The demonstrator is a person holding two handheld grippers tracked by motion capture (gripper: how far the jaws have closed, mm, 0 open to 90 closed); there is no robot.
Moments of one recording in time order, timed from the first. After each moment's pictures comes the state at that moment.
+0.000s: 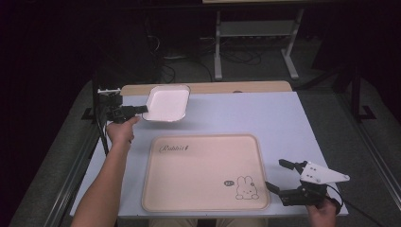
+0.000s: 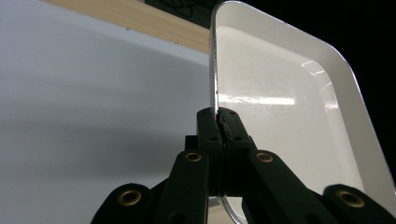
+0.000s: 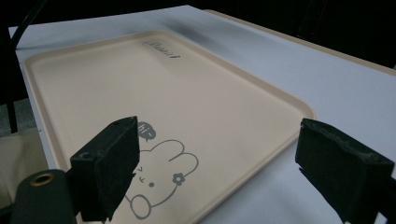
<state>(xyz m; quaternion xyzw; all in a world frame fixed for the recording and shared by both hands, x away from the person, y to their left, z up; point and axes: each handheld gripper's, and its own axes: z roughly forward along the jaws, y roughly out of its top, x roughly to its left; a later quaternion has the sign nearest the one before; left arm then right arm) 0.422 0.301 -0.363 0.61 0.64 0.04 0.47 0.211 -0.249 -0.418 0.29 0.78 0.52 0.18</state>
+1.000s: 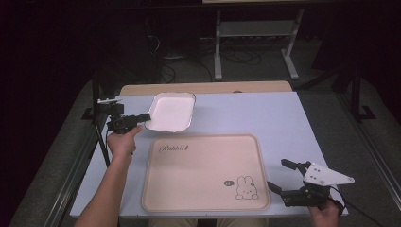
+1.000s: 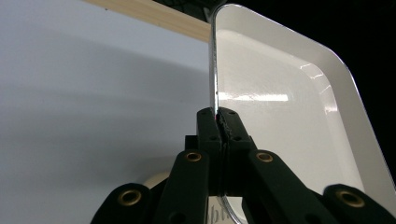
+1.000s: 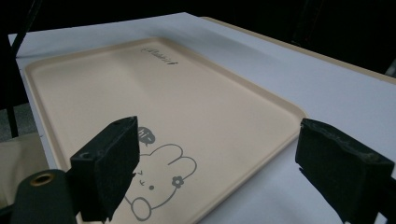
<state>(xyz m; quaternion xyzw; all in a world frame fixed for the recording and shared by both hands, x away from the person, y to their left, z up) 0.381 0.284 -0.364 0.62 0.62 0.04 0.48 0.206 -0.252 -0.414 0.29 0.78 0.53 0.19</state>
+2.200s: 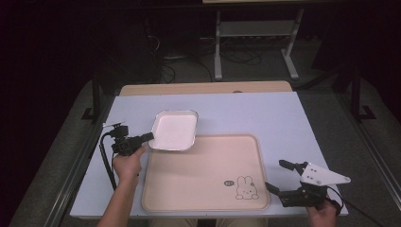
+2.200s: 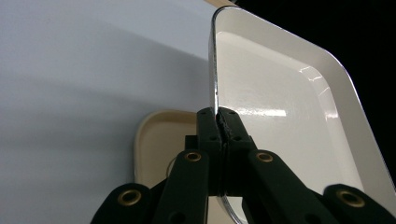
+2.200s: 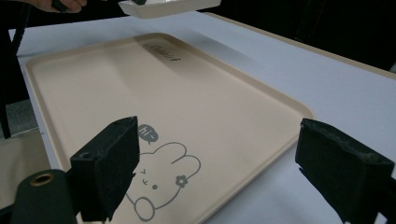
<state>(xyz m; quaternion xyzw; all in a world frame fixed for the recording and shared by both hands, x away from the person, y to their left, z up) 0.333 0.273 -0.402 0.60 0.65 0.04 0.47 0.207 -0.246 -0.416 0.29 0.78 0.52 0.19</state>
